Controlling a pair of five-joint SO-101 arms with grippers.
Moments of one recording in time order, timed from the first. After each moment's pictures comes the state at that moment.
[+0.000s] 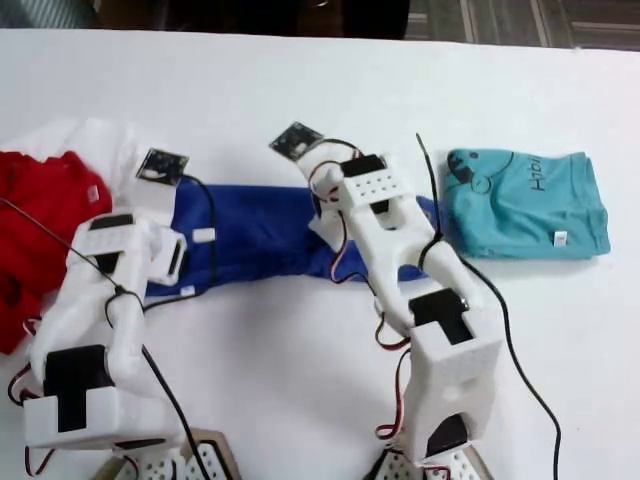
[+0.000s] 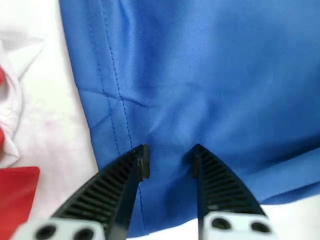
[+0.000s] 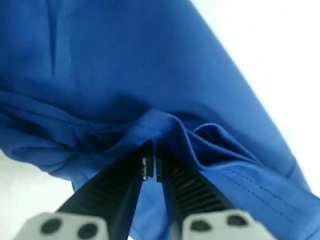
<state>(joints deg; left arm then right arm) -17.6 -1.8 41.3 45.6 -20.3 -22.3 22.3 0.4 65.0 30.7</state>
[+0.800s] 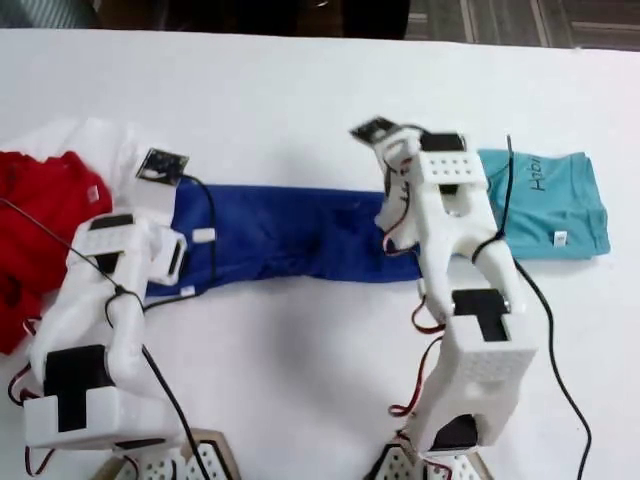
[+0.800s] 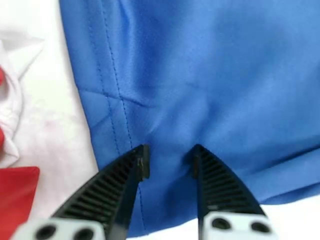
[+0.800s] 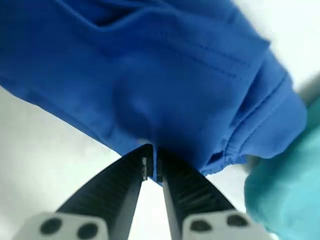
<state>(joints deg) -17.6 -1.8 41.3 45.6 -20.3 -6.6 20.3 -1.2 82.4 34.1</state>
